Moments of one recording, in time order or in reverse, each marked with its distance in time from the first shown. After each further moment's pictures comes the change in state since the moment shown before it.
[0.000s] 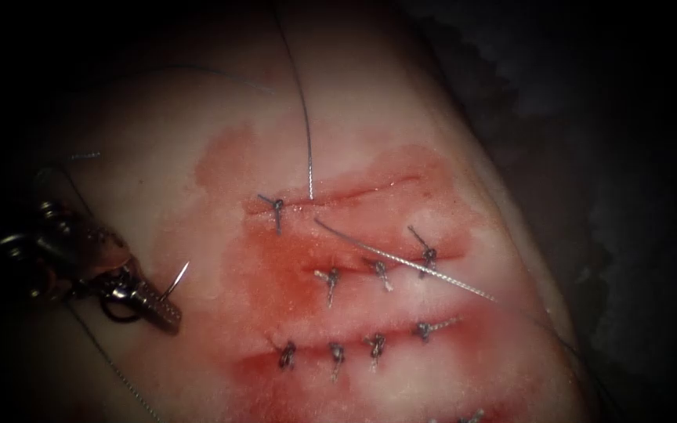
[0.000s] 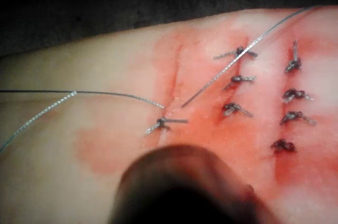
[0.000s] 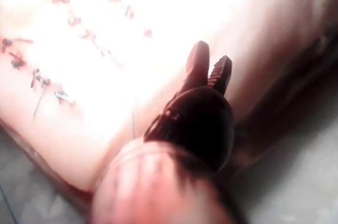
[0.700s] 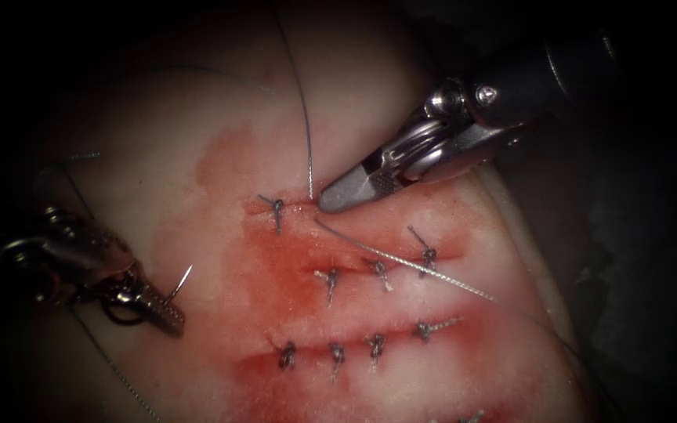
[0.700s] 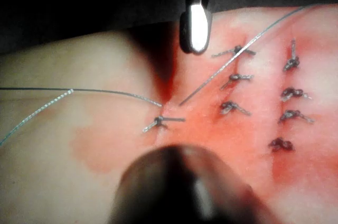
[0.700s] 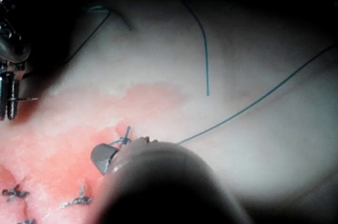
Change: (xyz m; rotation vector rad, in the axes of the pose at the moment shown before) right arm 0.002 0.003 0.028 0.041 0.614 0.010; left arm 0.000 0.000 0.000 -0.006 -0.003 0.000
